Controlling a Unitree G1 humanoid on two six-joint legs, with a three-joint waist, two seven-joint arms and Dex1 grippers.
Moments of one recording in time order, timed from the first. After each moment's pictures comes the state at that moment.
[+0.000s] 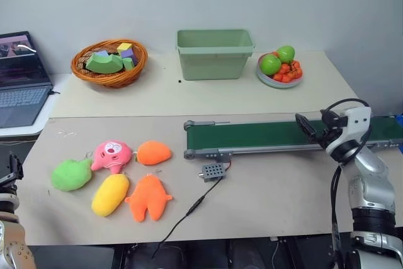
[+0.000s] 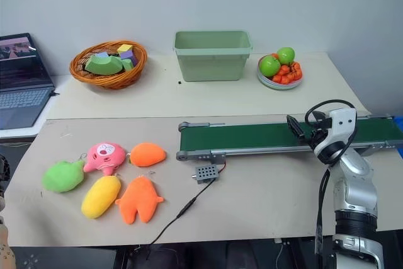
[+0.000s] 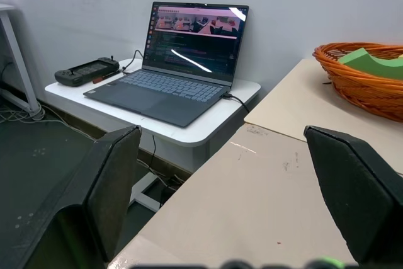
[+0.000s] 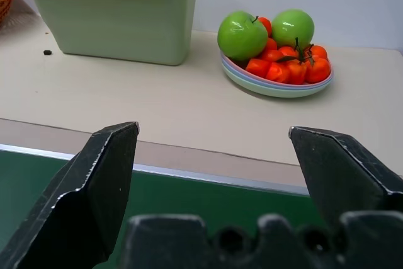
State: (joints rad) left arm 0.12 0.43 0.81 0.01 -0.52 0.07 -0.13; right arm -0.32 -0.55 -0.33 0.24 0.37 0.12 0.54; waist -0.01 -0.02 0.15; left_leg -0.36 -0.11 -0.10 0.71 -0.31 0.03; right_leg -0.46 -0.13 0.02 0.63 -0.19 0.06
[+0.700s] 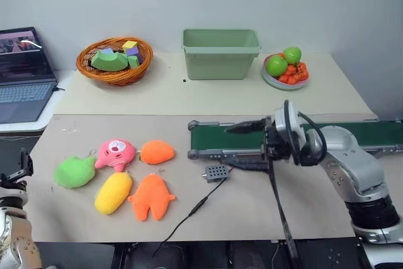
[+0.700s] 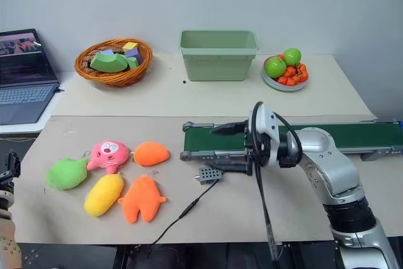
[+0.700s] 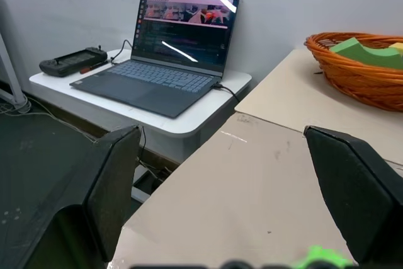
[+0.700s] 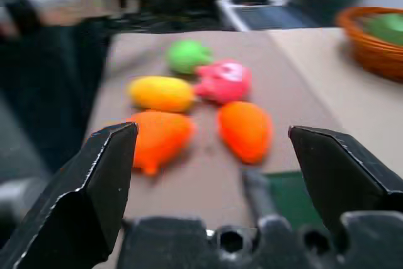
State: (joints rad) left arm 0.09 0.42 0.76 0.03 -0.51 0.07 -0.16; right arm -0.43 -0.72 0.10 -0.34 0.63 0.44 1.19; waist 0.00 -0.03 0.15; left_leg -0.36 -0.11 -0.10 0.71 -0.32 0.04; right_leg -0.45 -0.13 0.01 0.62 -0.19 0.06
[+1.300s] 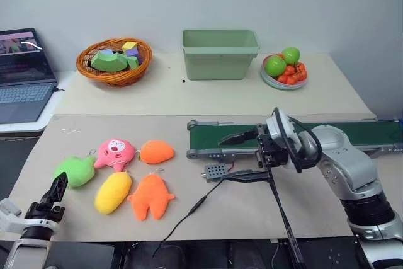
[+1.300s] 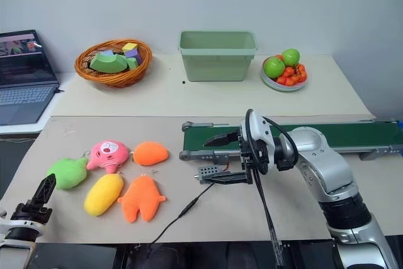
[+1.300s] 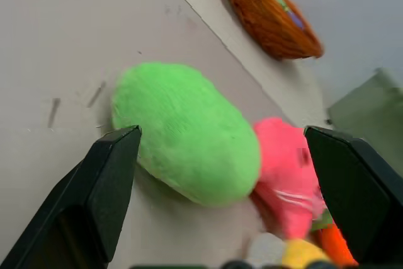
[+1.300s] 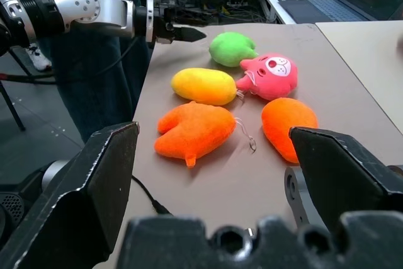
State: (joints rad) left arm 0.27 0.29 0.82 -0.04 -1.15 0.49 -0.39; right arm -0.45 -0.69 0.13 -0.29 0.59 0.44 1.25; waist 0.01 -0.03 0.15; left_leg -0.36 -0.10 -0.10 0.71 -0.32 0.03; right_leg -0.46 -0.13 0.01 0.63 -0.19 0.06
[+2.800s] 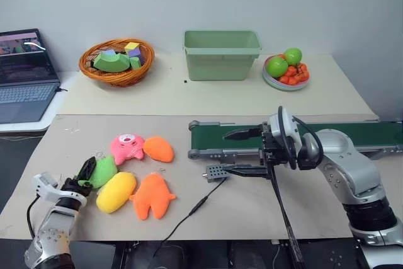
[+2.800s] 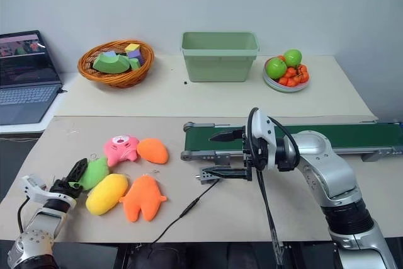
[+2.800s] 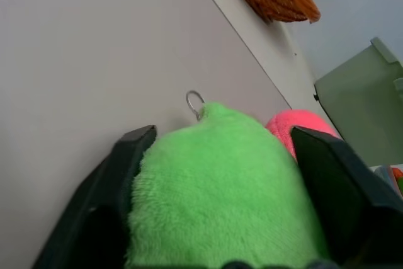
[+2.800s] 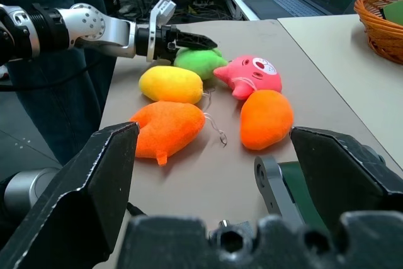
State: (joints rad) left arm -0.04 0.32 0.70 0.30 -0.91 0.51 -0.48; right arm -0.41 -0.69 0.09 -0.31 0.57 0.45 1.15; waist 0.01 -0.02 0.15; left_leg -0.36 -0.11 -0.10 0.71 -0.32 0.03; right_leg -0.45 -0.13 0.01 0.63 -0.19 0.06
